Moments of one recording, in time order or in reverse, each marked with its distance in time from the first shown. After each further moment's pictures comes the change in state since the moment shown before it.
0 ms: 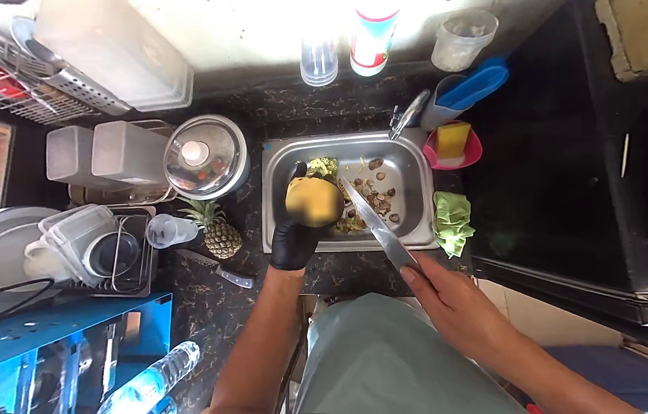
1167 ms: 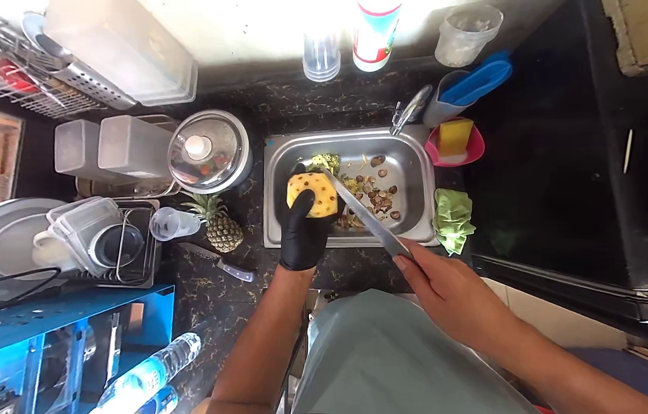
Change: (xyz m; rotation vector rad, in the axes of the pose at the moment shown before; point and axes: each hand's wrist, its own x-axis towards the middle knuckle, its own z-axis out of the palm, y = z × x) left_hand -0.005 -0.016 0.024 0.174 0.131 0.118; right_hand 0.010 -0.013 -0.008 -0.137 0.042 -0.135
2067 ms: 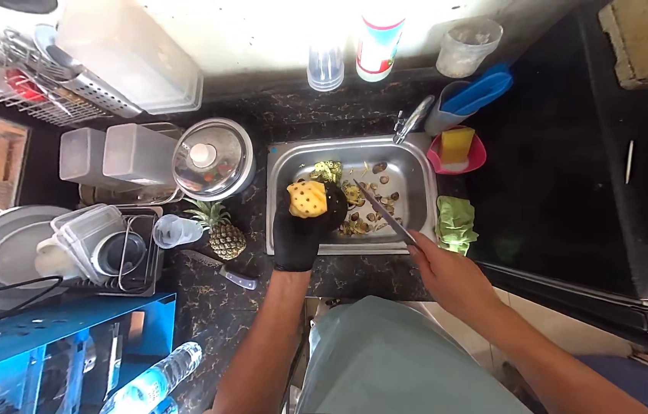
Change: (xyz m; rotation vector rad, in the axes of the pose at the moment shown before) left_hand 0.016 0.019 0.013 -0.065 0.359 -0.110; right_hand 0.014 0.049 0.020 -0.252 -0.092 0.263
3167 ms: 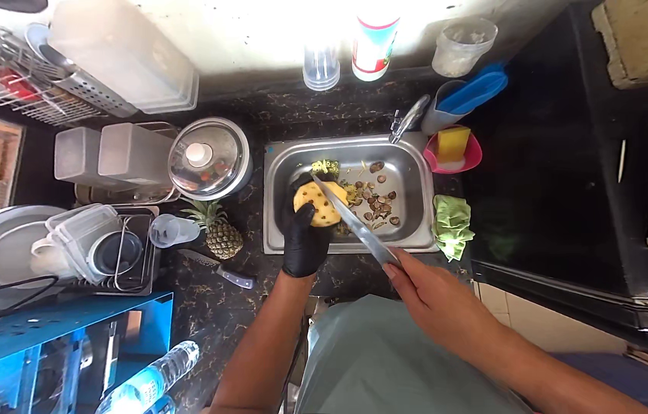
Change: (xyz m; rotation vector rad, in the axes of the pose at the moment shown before) left_hand 0.000 -0.019 -0.012 0.139 -0.467 0.283; right_hand -0.025 -0.051 -0.022 0.238 0.070 -0.250
